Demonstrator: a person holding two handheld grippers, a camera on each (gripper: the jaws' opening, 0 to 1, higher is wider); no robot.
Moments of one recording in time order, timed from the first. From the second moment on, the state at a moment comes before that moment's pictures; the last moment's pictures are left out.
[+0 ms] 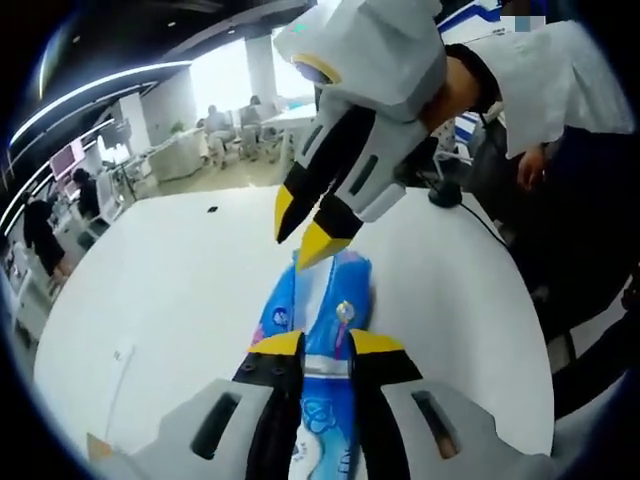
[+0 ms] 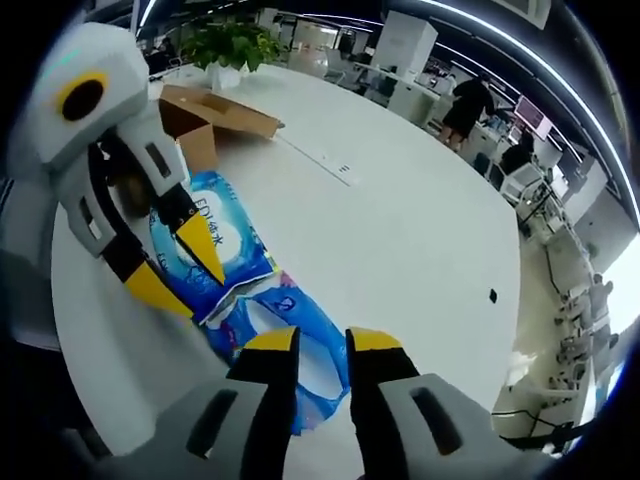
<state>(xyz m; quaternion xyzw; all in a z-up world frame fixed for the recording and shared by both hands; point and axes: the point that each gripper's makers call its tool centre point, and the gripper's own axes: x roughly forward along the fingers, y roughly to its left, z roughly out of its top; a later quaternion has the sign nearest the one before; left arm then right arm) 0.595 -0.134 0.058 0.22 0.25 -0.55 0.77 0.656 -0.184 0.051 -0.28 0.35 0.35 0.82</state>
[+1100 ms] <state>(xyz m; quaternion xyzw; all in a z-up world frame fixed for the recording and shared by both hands) 0.586 -0.019 0.109 0.19 0.20 -0.49 0.83 0.619 -0.099 0.080 -0.18 0.32 0.39 0.85</state>
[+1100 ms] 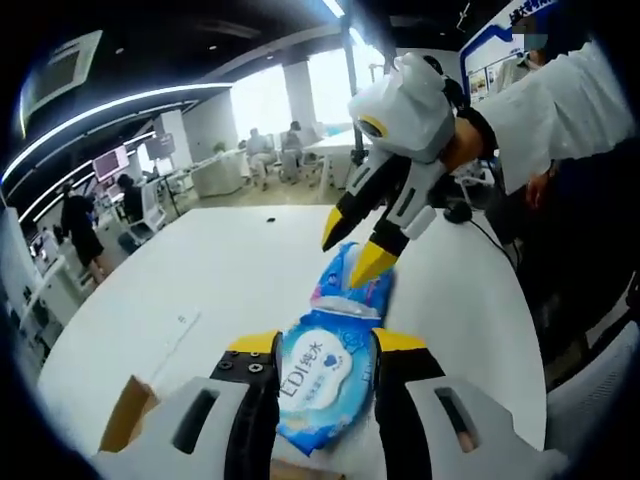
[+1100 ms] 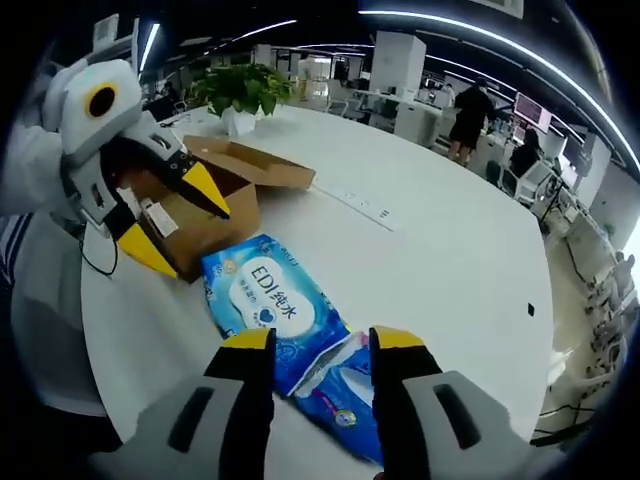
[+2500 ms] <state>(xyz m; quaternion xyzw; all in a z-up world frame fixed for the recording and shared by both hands) 0.531 0.180 0.147 0.11 0.16 -0.34 0.92 0.553 0.027 0.109 -0.12 0.27 0.44 0.85</state>
